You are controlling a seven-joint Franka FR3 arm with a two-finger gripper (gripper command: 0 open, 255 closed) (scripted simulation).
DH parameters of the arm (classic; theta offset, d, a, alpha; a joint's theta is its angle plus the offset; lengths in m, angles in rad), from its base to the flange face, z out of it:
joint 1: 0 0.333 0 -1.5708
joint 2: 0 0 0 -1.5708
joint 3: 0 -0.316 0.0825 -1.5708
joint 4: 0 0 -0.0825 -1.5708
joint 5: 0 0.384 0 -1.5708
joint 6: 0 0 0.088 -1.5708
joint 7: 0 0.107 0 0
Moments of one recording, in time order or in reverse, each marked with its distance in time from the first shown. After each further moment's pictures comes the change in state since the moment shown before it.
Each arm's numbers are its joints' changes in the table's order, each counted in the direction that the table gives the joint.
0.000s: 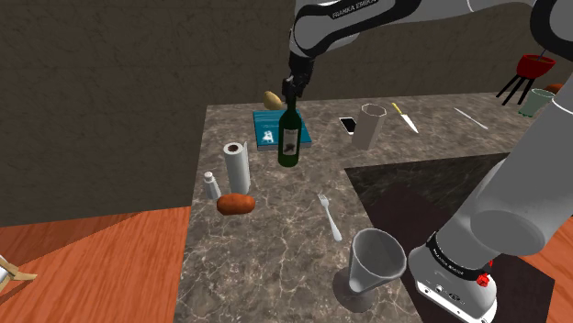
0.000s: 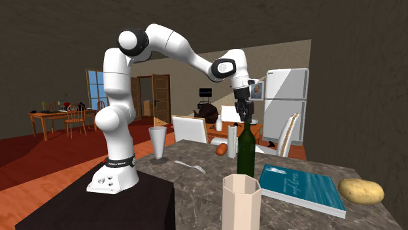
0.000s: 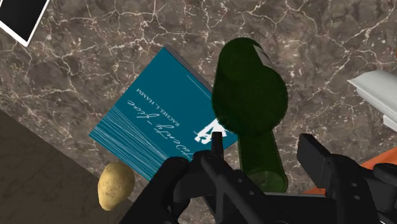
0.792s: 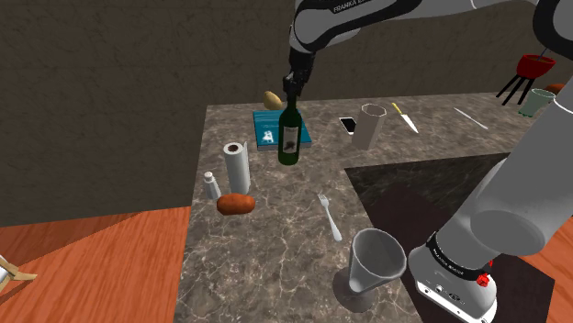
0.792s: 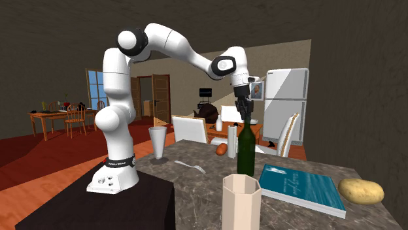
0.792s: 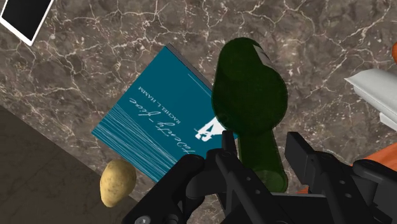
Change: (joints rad) arm 0.000 -0.008 0.000 0.020 0.000 0.028 0.000
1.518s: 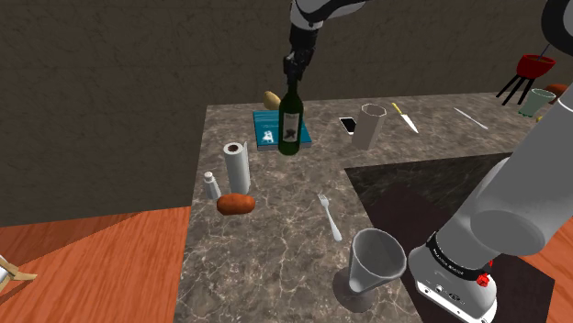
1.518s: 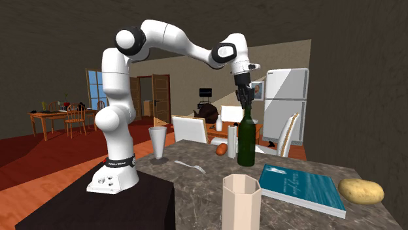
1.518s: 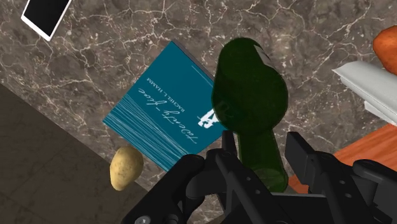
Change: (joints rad) arm 0.001 -0.023 -0.001 0.118 0.002 0.140 -0.002
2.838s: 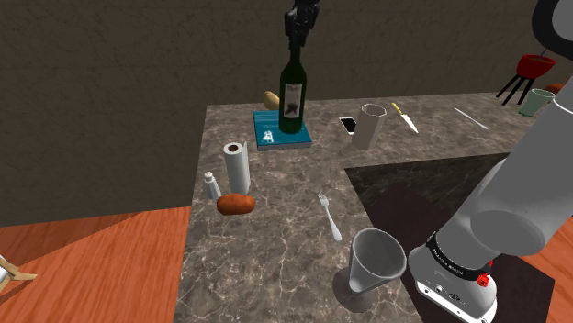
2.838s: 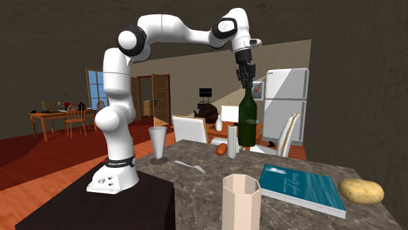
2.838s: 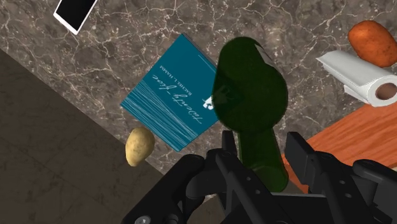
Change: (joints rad) arm 0.000 0.025 0.000 0.299 0.003 0.274 -0.009
